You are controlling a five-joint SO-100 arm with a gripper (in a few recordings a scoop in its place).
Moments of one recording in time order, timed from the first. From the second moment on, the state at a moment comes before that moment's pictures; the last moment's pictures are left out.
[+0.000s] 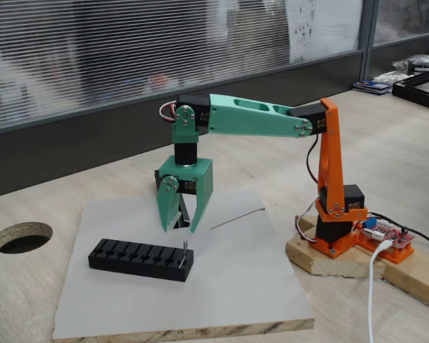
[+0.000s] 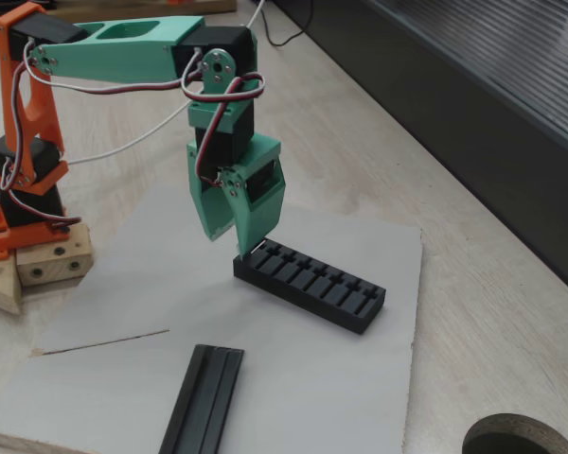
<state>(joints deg) -14.6 77.6 72.2 95.5 115.9</state>
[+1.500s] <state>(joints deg) -14.5 75.9 76.7 95.1 117.6</state>
